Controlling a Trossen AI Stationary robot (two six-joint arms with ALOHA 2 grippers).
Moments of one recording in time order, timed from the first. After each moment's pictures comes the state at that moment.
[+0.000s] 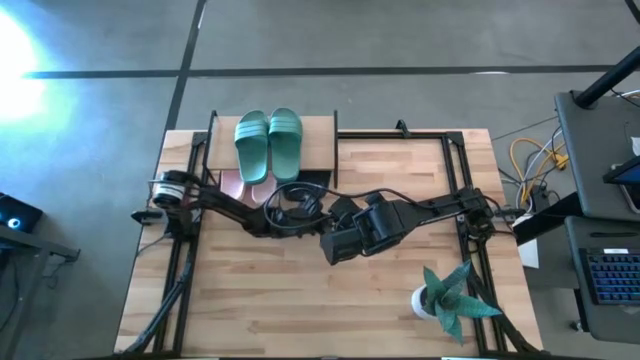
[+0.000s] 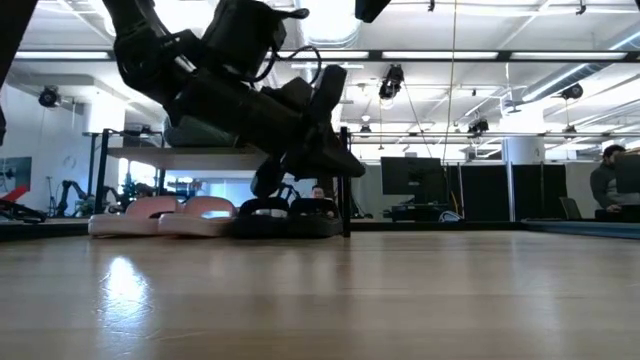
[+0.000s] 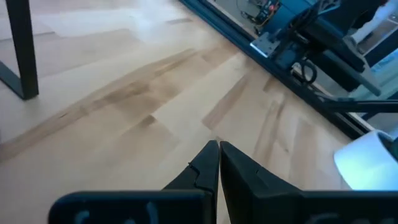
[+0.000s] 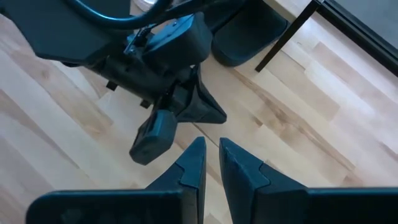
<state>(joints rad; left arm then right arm) -0.08 1.85 0.83 0.68 -0.36 -0.69 0.32 2.04 2.27 -1.57 0.53 1.06</state>
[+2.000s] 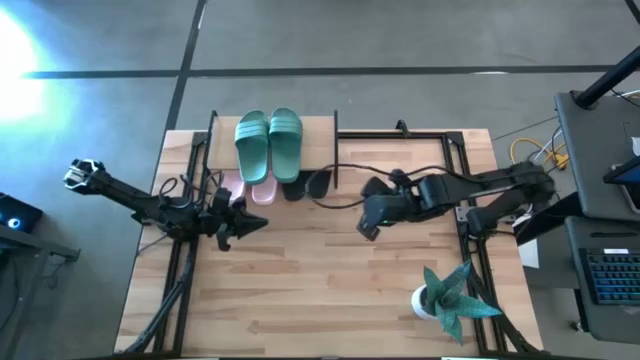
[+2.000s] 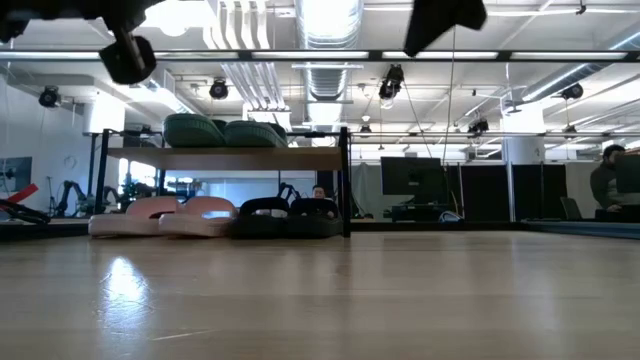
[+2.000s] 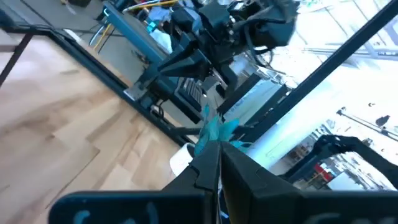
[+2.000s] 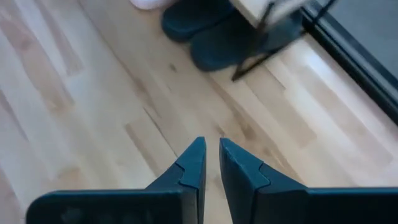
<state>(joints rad) -0.37 0.65 0.35 0.40 -0.38 -0.76 0.20 1.53 1.53 -1.11 0.47 0.69</state>
